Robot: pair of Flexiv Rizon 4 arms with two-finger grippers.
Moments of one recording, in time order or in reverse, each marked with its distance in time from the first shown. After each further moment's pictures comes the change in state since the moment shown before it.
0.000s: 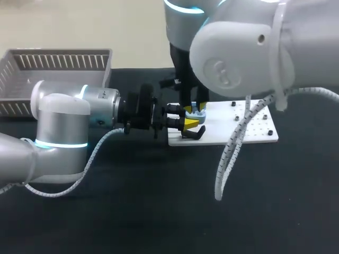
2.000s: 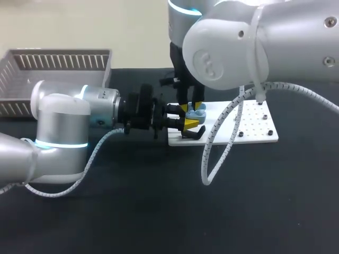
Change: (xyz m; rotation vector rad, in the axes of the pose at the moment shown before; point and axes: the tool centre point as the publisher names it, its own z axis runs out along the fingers) left arm 0.001 0.000 0.000 -0.001 0.001 -0.001; right arm -0.031 -0.001 0.034 -0.067 0.029 0.005
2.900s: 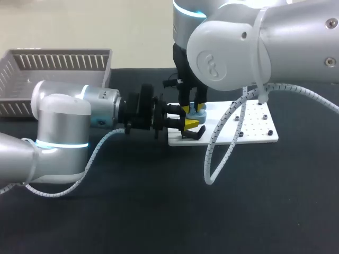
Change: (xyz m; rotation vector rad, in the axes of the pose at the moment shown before) left arm 0.000 0.000 0.001 0.000 -0.001 0.000; right arm -0.001 -0.005 0.007 -0.018 0.004 -0.015
